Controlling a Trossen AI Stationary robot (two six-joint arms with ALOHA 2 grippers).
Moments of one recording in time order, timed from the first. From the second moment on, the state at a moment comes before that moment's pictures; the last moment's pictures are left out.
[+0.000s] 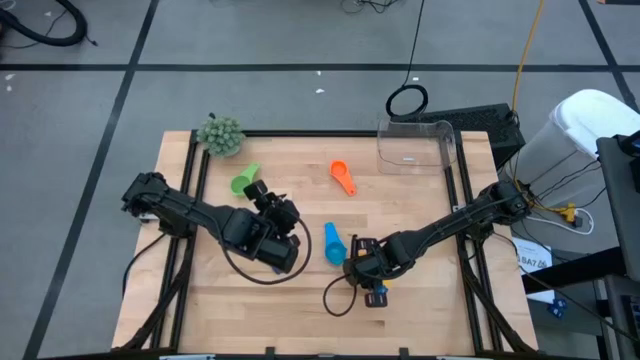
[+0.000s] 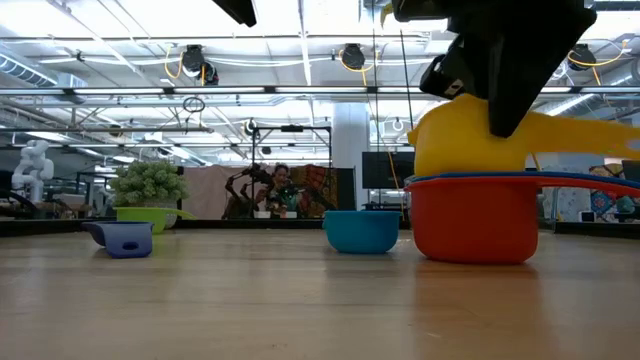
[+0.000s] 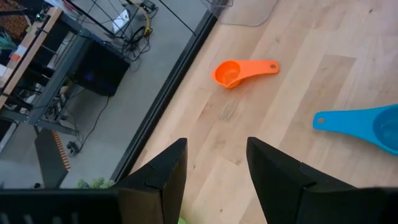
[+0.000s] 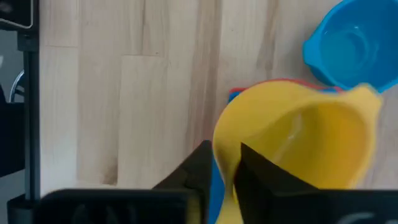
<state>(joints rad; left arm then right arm) -0.39 1.72 1.71 -1.39 -0.92 -0.69 0.39 1.75 1.29 -0.79 -0.09 0.37</state>
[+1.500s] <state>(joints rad) -0.51 1.98 1.71 -0.72 -0.59 -0.50 0.38 1.40 0.77 -0.71 -0.11 0.61</state>
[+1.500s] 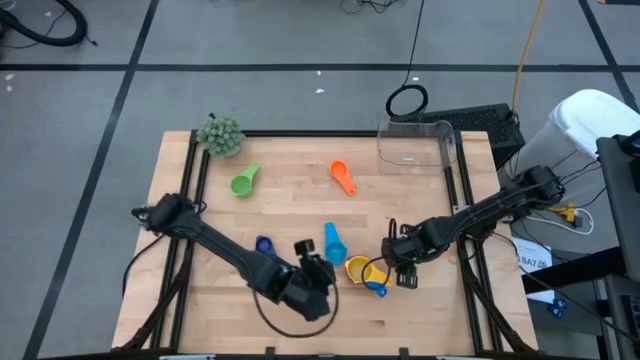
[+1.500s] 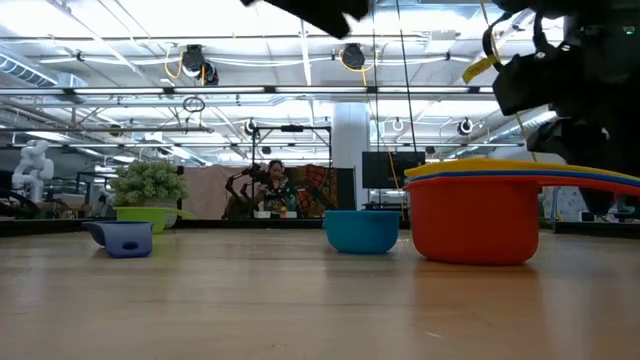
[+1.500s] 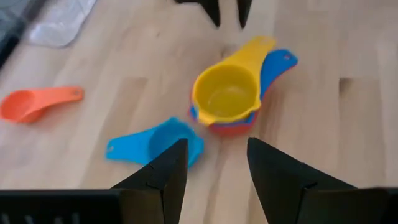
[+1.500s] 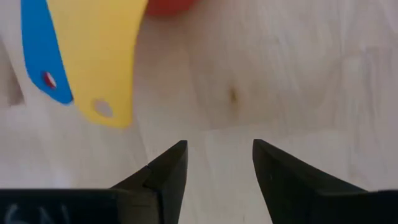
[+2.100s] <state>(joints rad) -0.53 2.18 1.71 -0.33 -0.44 -0.46 0.38 1.40 0.77 -0.56 -0.10 0.58</state>
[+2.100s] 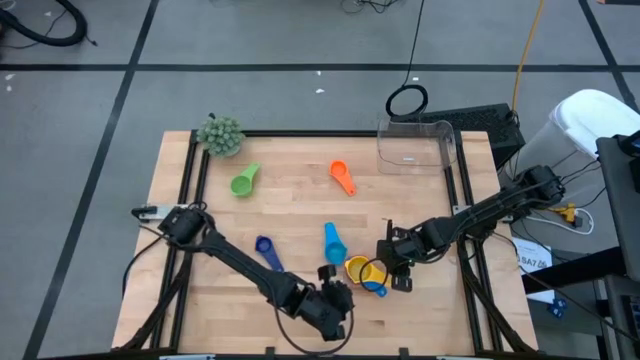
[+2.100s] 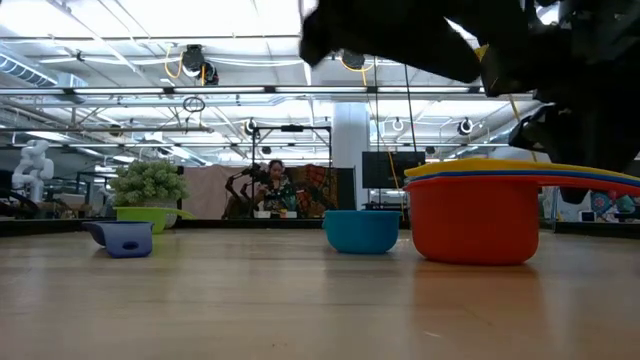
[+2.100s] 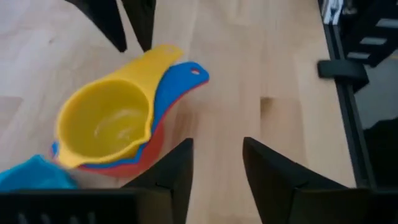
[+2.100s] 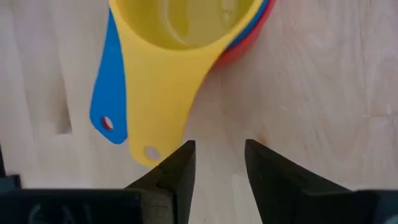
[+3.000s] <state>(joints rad) -0.50 2.26 1.71 -0.26 -0.40 -0.52 0.45 1.40 0.77 -0.53 -0.10 0.61</state>
